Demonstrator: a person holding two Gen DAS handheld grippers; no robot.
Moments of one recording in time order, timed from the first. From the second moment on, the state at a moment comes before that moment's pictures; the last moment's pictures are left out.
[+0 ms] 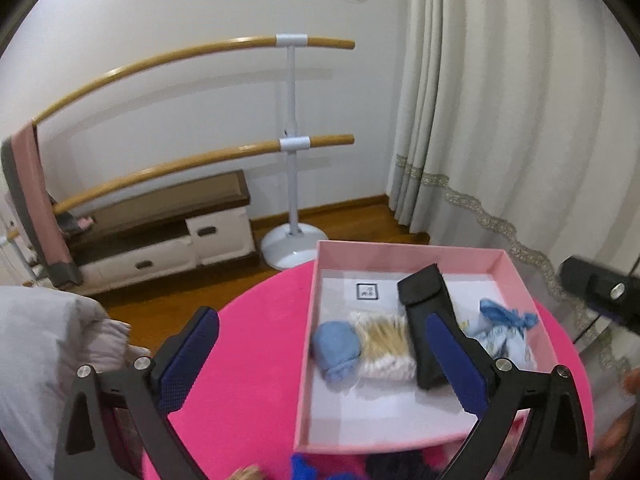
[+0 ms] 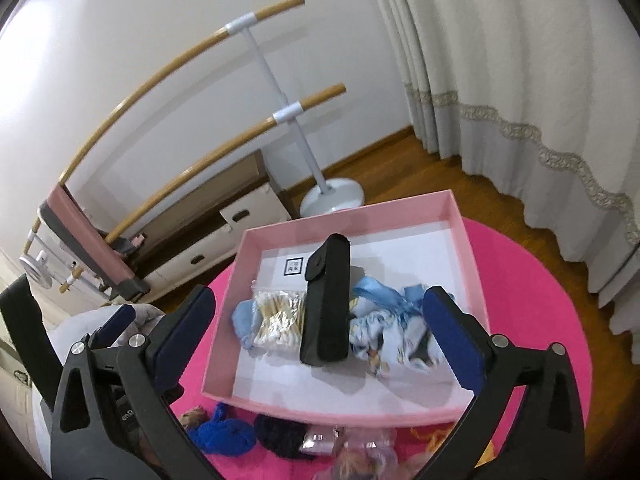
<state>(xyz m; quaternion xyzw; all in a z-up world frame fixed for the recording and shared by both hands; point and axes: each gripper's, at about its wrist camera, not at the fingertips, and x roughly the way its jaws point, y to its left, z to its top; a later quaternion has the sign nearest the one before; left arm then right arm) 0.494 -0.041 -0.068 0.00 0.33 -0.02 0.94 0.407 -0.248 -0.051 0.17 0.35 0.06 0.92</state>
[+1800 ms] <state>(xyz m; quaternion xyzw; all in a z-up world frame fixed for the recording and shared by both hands) 0.085 -0.012 -0.028 0.01 0.22 0.00 0.98 0.078 -0.197 -0.028 0.06 0.19 -0.02 0.98</state>
